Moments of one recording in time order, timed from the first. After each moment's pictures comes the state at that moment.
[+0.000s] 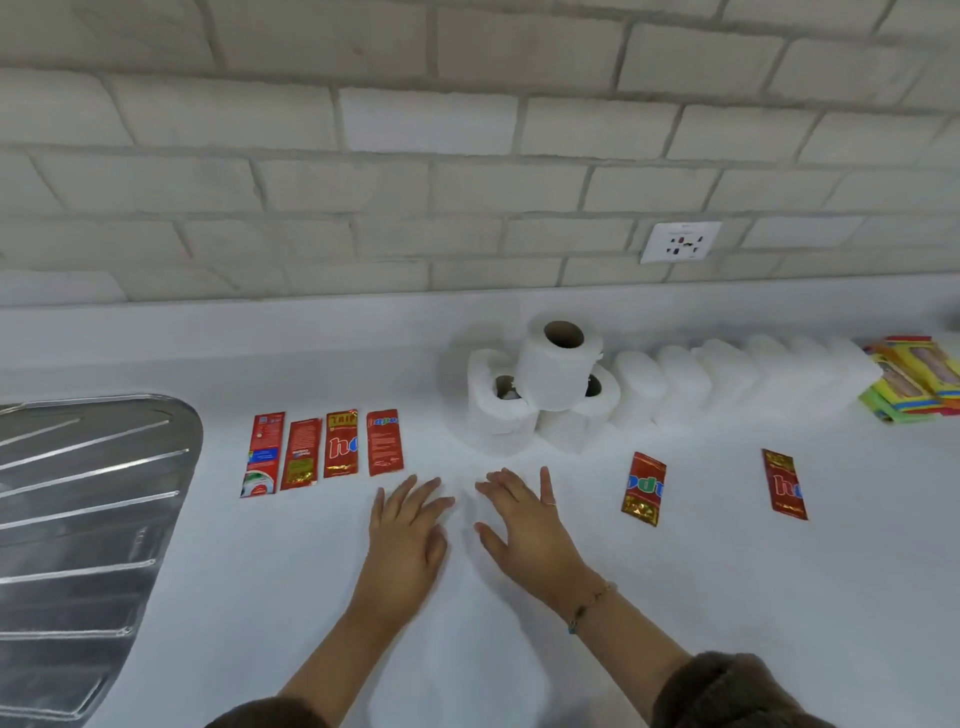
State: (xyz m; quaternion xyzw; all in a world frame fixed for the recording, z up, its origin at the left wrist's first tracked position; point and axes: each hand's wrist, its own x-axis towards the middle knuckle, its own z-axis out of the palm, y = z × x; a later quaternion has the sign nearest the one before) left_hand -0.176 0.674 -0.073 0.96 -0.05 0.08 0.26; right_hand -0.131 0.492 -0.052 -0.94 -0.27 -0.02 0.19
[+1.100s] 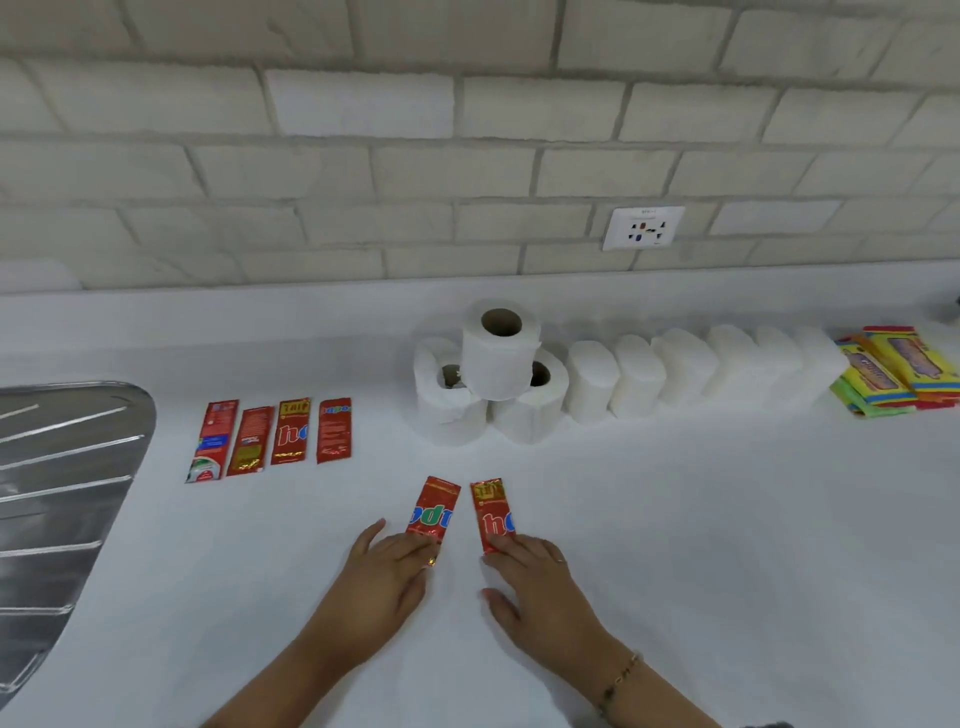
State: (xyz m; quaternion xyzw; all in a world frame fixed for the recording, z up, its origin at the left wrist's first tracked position) left_hand -0.207 0.623 -0.063 0.98 -0.16 -0.03 0.14; right_hand -0.186 0.392 -0.067 -0.94 -0.27 0.00 0.19
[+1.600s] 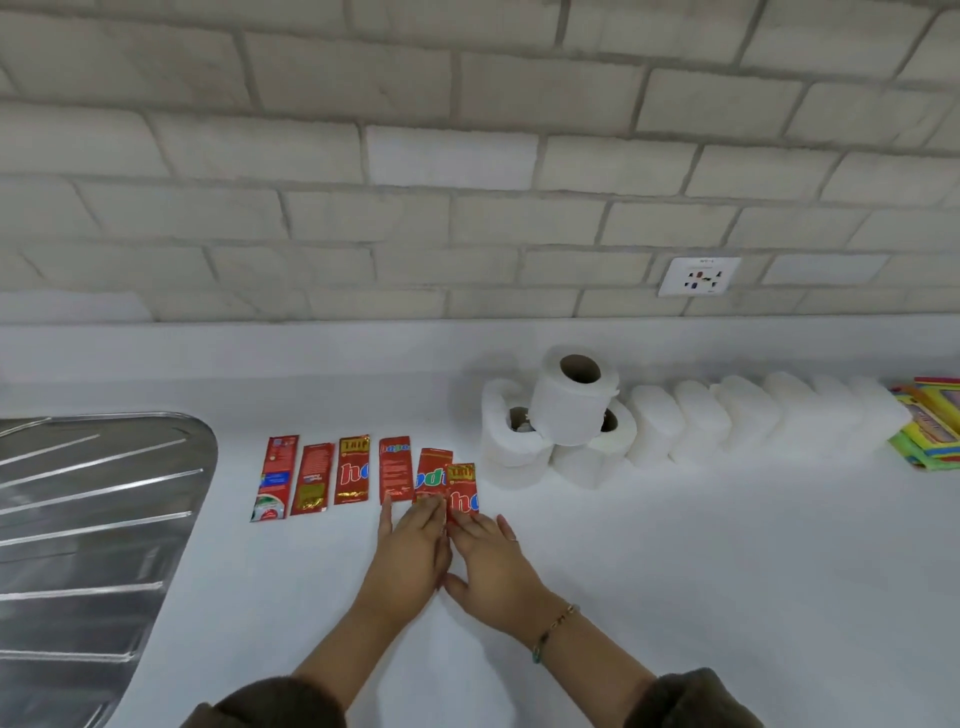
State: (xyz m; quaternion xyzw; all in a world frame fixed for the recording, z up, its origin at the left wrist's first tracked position) left_hand -0.143 0.679 -0.076 0.99 -0.03 0.00 0.15; right_hand -0.126 0.533 -0.056 -0.93 -0.30 0.12 0.19
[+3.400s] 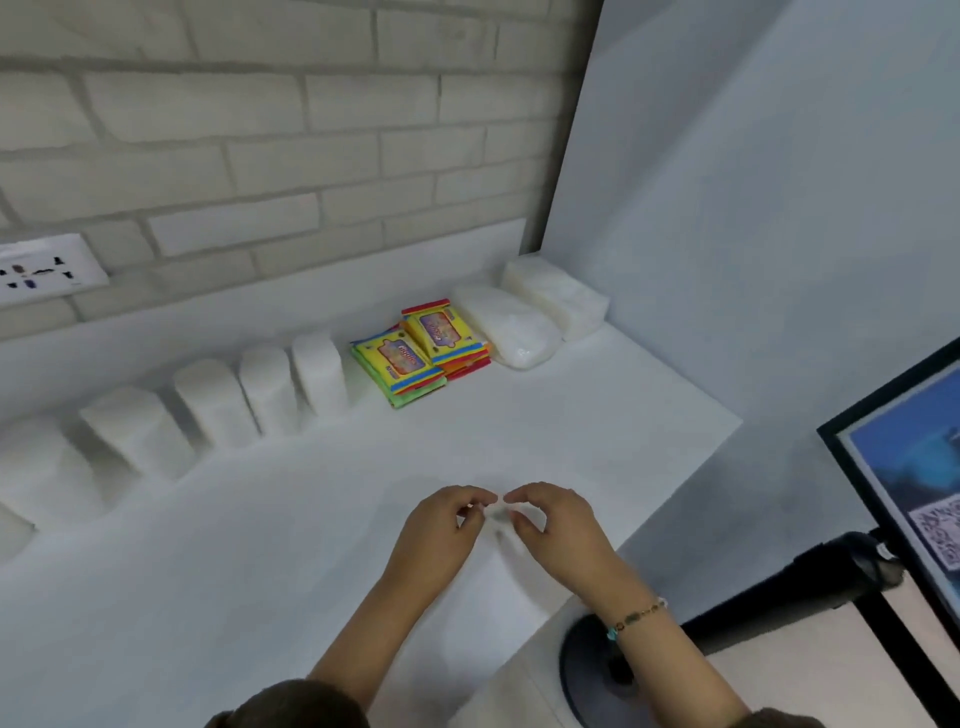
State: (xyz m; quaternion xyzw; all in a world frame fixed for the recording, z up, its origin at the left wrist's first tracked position) left_hand -0.091 -0.016 -0.010 0.84 -0.20 -0.14 0.48; right_hand -0.150 -0.173 0.005 -0.94 0.10 -0.03 0.33
